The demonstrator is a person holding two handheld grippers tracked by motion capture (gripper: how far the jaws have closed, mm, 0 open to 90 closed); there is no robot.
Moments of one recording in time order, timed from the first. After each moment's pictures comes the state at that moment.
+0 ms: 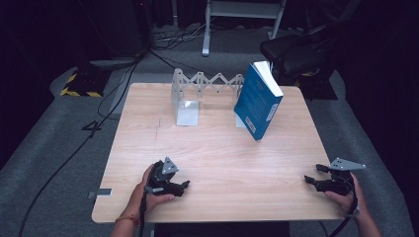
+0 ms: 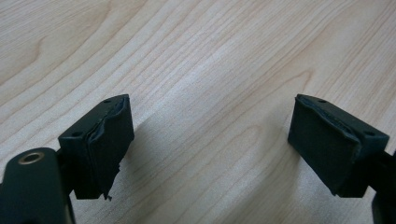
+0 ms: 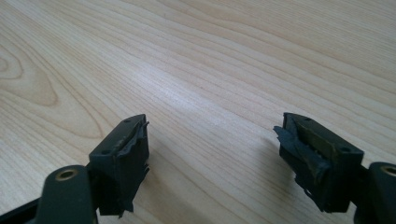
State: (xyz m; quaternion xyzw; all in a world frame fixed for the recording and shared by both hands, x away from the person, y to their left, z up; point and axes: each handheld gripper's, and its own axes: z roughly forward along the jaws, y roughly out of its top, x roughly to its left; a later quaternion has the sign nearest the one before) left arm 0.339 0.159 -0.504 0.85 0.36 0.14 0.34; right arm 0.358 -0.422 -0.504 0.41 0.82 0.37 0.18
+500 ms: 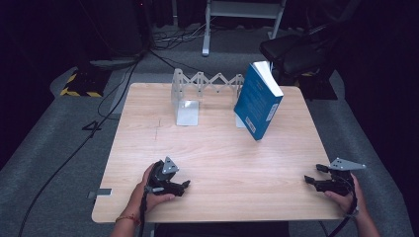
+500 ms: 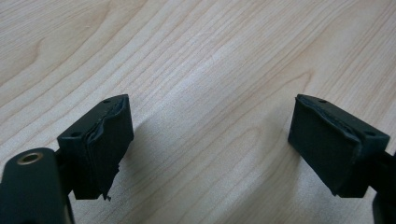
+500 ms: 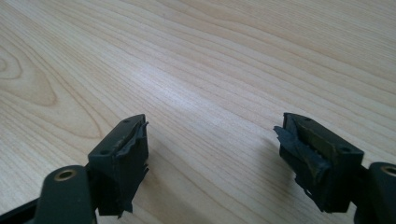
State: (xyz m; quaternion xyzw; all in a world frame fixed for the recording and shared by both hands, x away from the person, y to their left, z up) left arm 0.340 0.158 -0.504 0.85 0.36 0.14 0.35; right arm 0.358 -0.422 -0.504 0.41 0.82 0.36 0.18
